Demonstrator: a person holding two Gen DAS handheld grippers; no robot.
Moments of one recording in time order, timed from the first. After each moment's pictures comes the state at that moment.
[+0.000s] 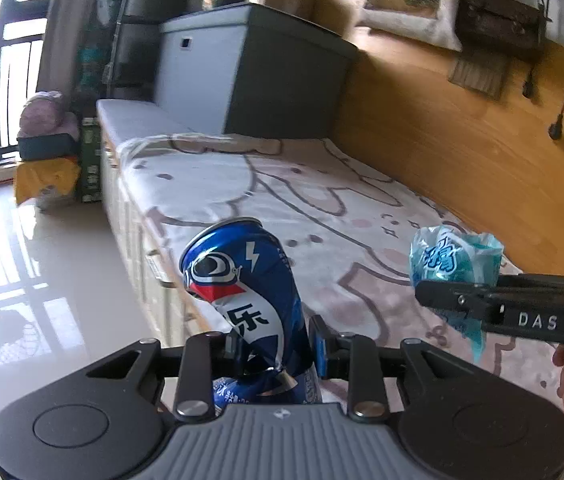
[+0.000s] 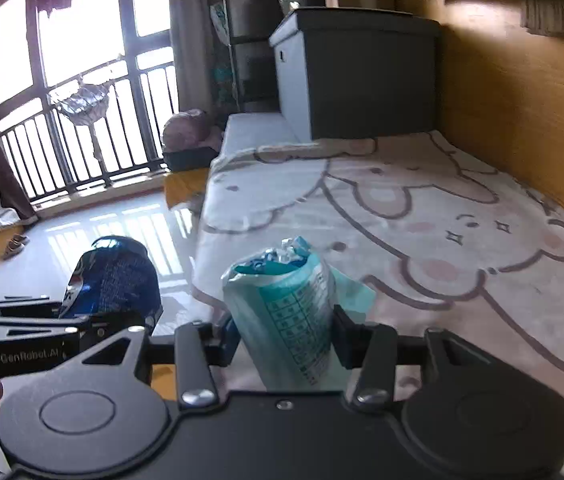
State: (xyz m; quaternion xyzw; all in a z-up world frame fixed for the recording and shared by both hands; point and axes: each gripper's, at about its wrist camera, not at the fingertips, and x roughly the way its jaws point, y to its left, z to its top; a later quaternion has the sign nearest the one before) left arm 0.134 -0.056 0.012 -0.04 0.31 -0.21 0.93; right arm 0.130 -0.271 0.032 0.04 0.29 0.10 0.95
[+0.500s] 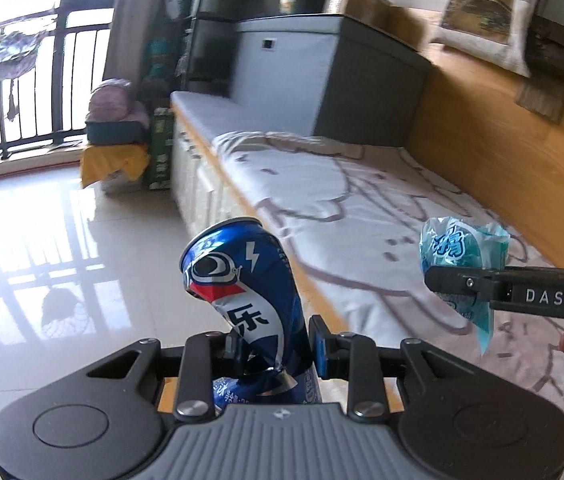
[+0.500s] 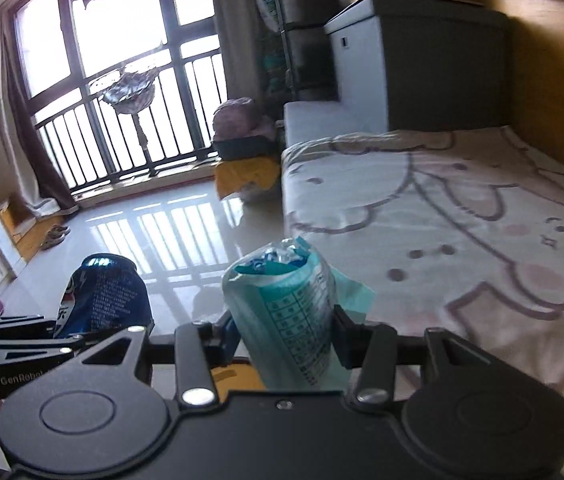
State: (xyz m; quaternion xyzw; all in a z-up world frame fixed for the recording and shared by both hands) left arm 0.122 0.040 0.013 -0.05 0.33 -0.12 0.94; right arm 0.156 -0.179 0.025 0.05 0.31 0.16 0.93
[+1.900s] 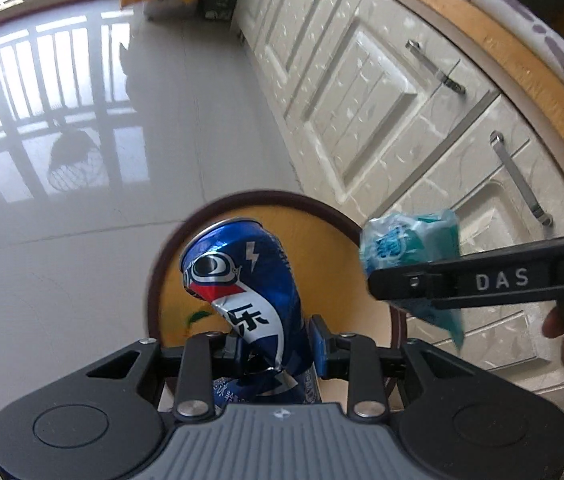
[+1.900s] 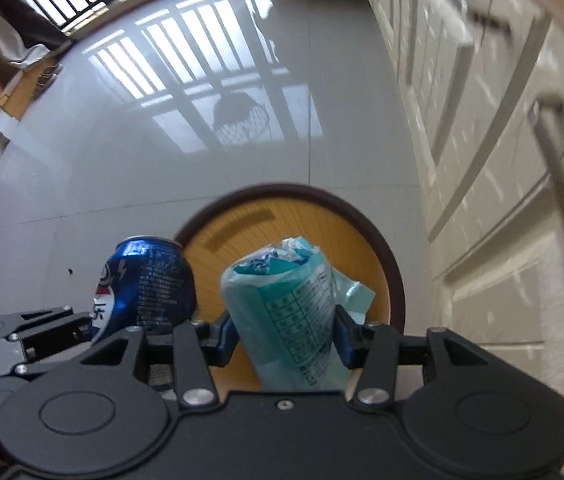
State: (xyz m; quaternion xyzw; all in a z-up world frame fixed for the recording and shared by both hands) left arm 0.224 0.144 -0.240 -0.12 0.52 -0.09 0.84; right arm 0.306 -0.020 -0.235 0.02 0.59 0.20 0.78
